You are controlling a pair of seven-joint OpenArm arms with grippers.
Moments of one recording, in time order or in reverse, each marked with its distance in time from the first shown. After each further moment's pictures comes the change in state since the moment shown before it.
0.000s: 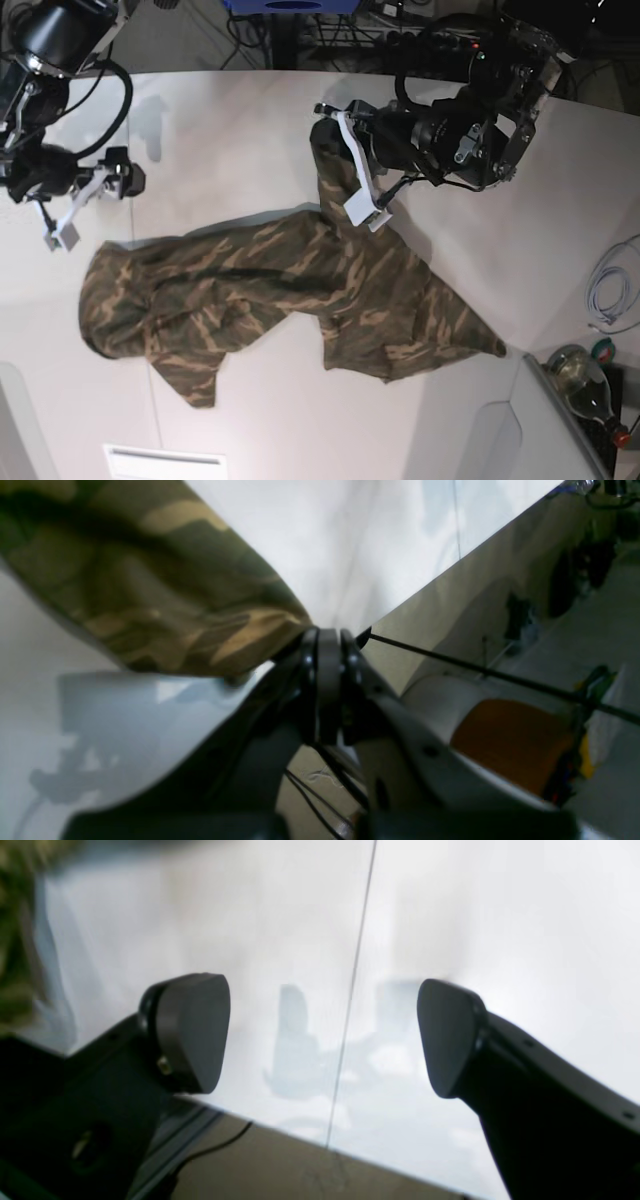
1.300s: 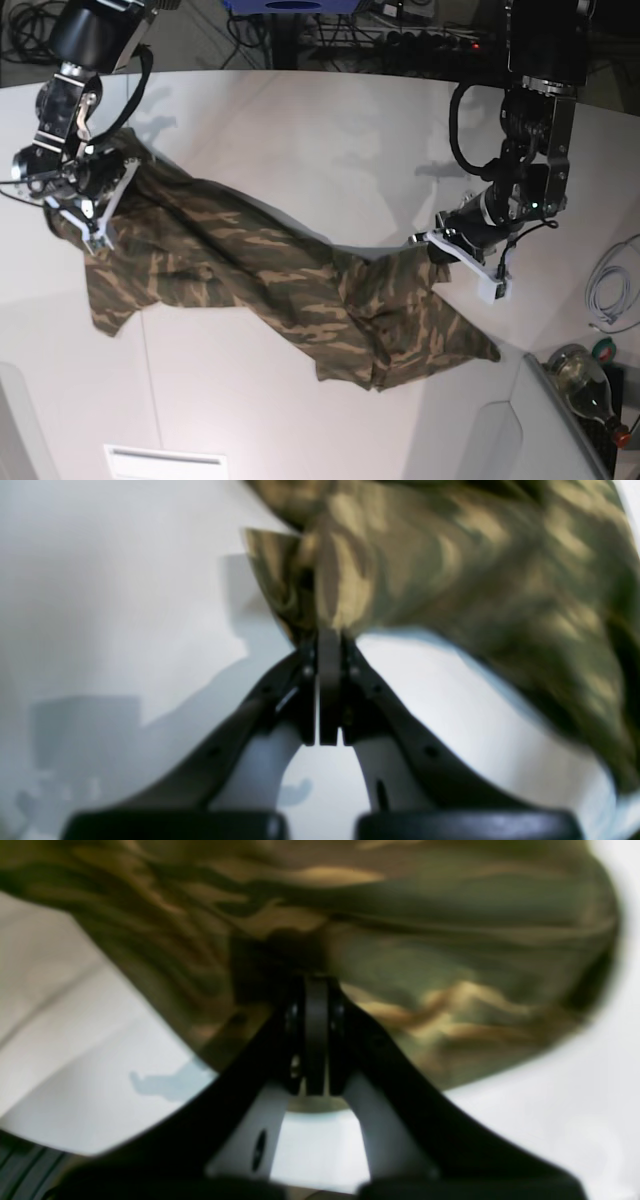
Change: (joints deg) left arm -4.3 4.0 -21.7 -18.5 14.8 5.0 -22.9; right arm 1.8 -2.8 -7.7 -7.2 -37.0 0.2 24.2
